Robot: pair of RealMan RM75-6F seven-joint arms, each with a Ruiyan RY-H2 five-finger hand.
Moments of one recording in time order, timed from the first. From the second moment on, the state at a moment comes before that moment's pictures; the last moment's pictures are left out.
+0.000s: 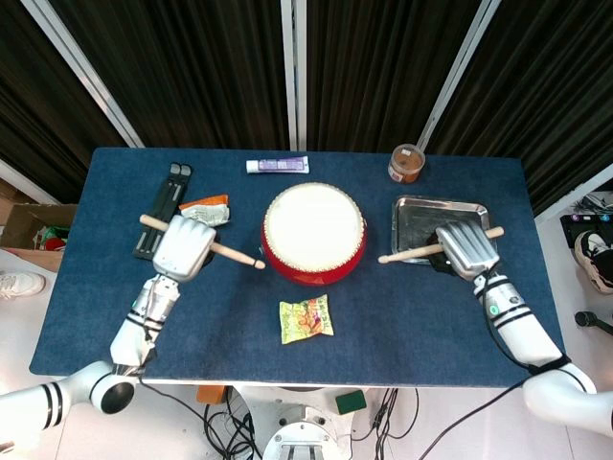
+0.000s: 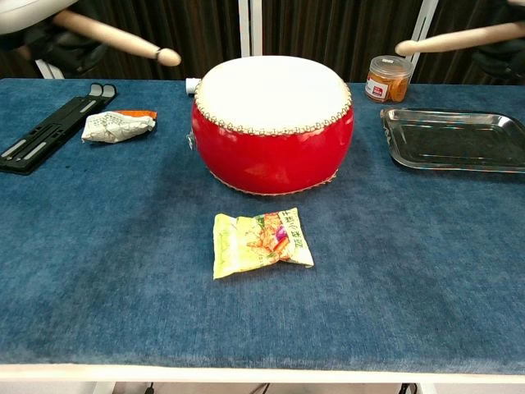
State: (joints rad) left arm -0.60 -1.43 -0.31 -1.69 1.30 1.13 0.65; right arm 0.63 -1.07 0.24 -1.79 -1.12 0.90 -0.27
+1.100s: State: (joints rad) left arm -0.97 -1.72 -0.32 -1.29 0.77 1.02 0.87; right arm 1.02 -1.20 0.16 -1.77 -0.54 0.99 -0.72
